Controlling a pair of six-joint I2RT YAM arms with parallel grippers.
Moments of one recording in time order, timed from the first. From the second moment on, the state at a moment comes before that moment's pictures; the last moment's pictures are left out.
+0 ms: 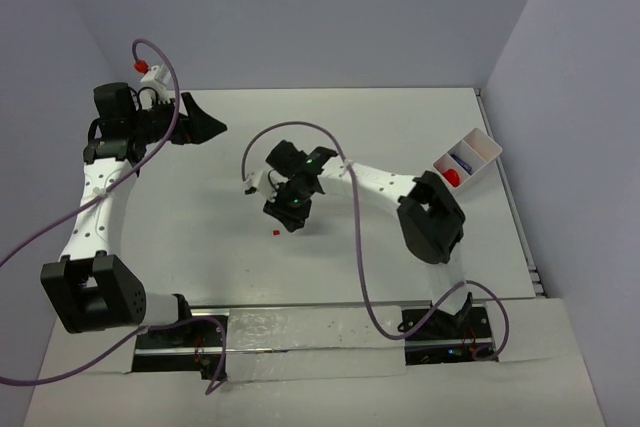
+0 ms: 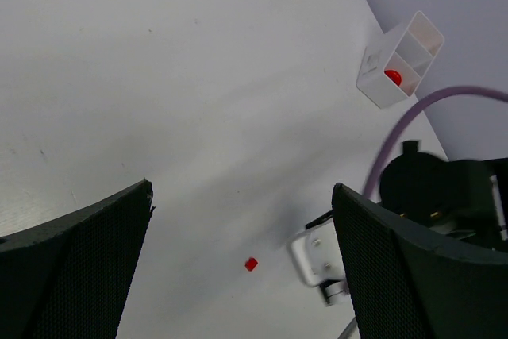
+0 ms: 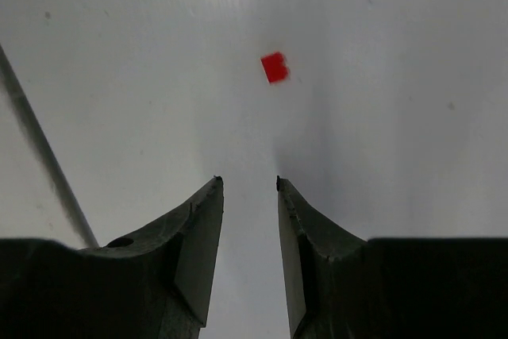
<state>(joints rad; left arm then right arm) 0.10 1.36 1.27 -0.37 0.83 -0.20 0.88 1.97 1.60 -0.83 -0.34 -0.39</state>
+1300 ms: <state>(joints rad) 0.10 1.39 1.27 -0.36 0.88 -0.23 0.99 2.25 1.79 -0.80 -0.19 -0.43</state>
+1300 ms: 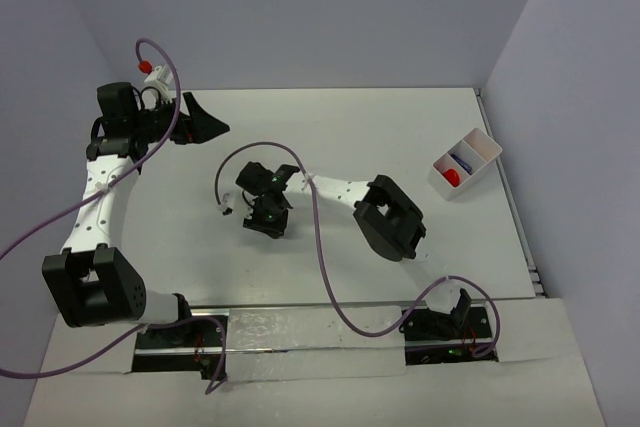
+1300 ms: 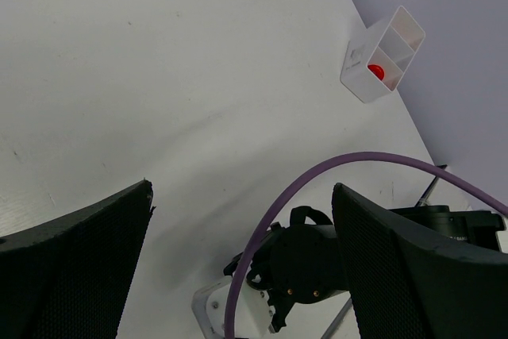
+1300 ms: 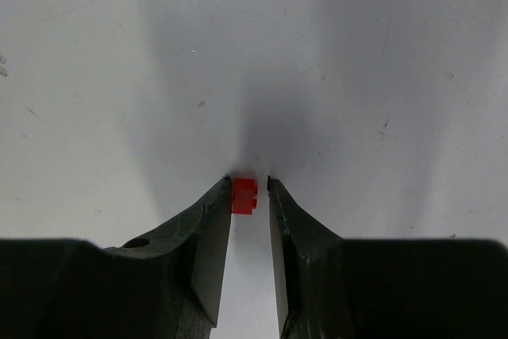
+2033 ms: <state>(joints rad) 0.10 1.40 1.28 -0.36 0.87 -0.23 0.99 2.23 1.76 -0.75 -0.14 -0.42</state>
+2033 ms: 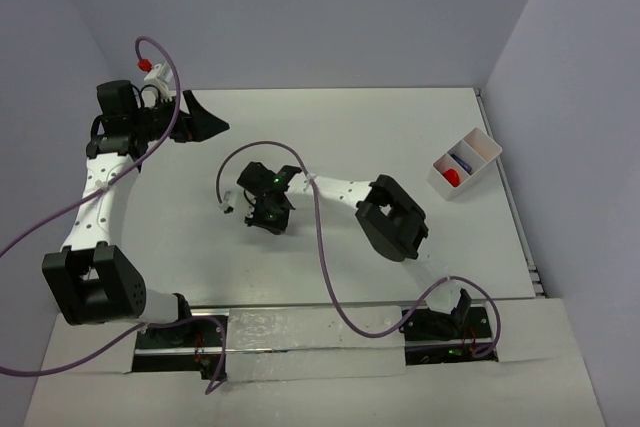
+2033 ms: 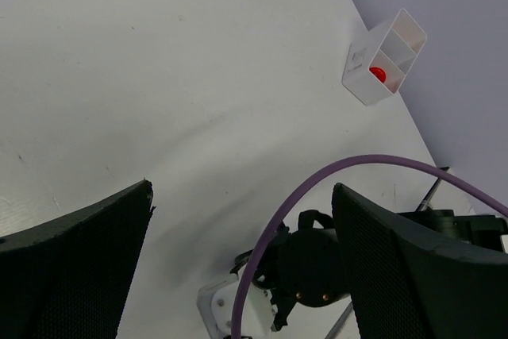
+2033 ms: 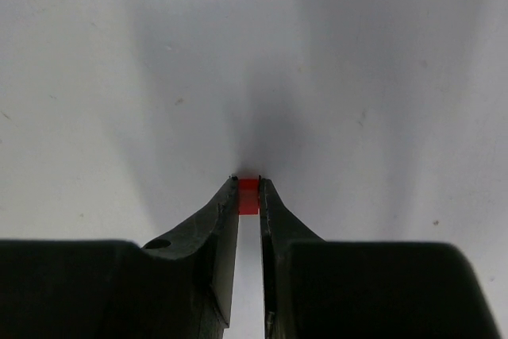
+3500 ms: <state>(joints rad) -0.11 1.43 1.33 -0.38 0.63 -0.12 -0.08 1.85 1.56 -0.92 0.01 -0.65</state>
